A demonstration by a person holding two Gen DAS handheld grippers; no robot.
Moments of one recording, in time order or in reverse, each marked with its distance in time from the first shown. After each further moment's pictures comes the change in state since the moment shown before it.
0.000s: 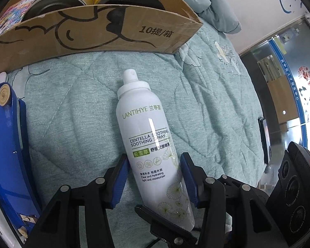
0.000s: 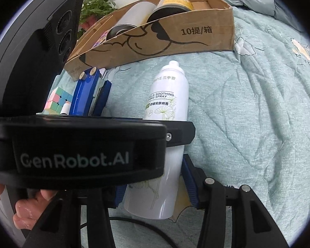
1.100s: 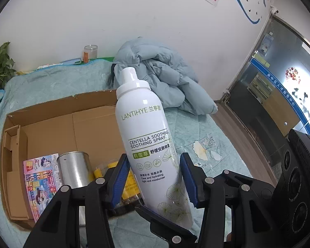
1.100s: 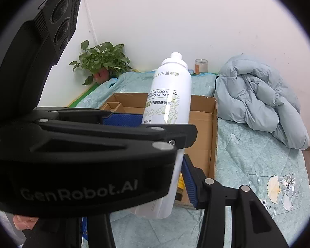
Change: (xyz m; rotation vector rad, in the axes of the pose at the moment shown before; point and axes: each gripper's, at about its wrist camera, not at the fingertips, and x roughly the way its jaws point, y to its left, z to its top) left arm -0.179 -0.095 0.213 0.219 -0.364 0.086; right arm -0.102 0.023 0.196 -0.220 -0.326 -0.066
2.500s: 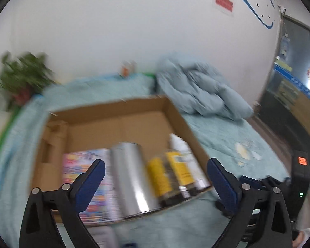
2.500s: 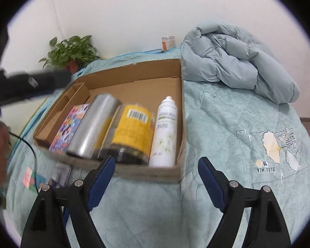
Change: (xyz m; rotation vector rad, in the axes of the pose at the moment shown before) left arm -0.035 0.045 -0.086 0.032 -0.215 0.309; right arm 0.018 -0.033 -0.088 0.130 0.037 -0.144
